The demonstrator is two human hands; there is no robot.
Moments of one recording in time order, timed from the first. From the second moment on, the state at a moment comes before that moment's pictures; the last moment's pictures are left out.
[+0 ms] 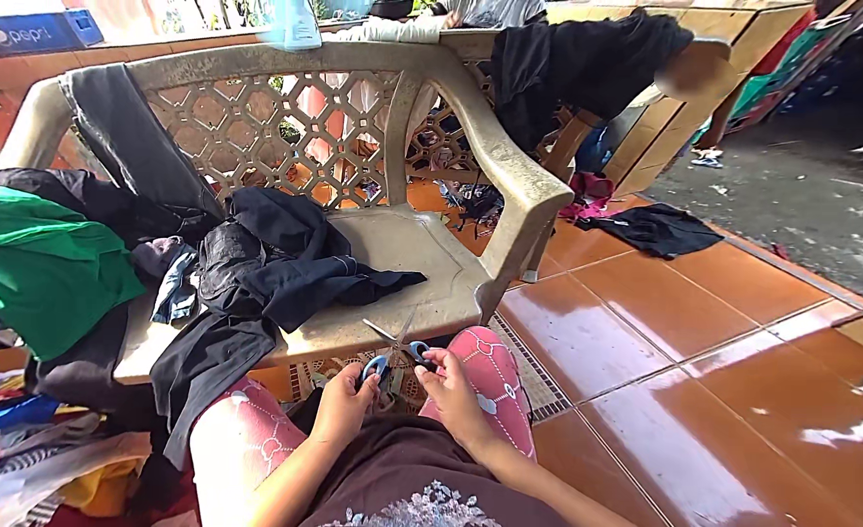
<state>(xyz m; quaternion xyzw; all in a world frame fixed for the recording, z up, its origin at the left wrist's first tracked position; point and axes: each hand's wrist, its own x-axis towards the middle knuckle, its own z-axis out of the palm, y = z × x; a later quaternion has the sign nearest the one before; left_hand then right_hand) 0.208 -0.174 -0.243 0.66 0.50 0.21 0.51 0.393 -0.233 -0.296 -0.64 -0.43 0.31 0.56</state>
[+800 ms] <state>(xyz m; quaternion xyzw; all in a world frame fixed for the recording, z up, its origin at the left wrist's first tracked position) 0.254 -0.126 -0.238 0.93 0.23 0.20 0.18 0.413 -0.225 -0.286 -0.54 -0.18 0.58 0.59</state>
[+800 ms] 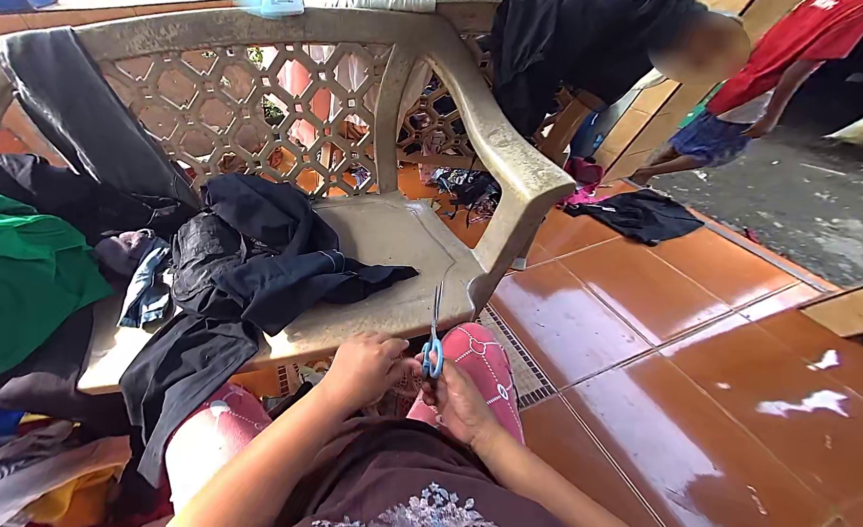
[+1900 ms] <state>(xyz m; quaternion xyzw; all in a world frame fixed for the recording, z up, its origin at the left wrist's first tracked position) 0.318 -0.052 -0.283 0.91 0.35 0.05 0.22 0.439 -0.213 -0.272 -0.57 -0.08 0.65 0.50</state>
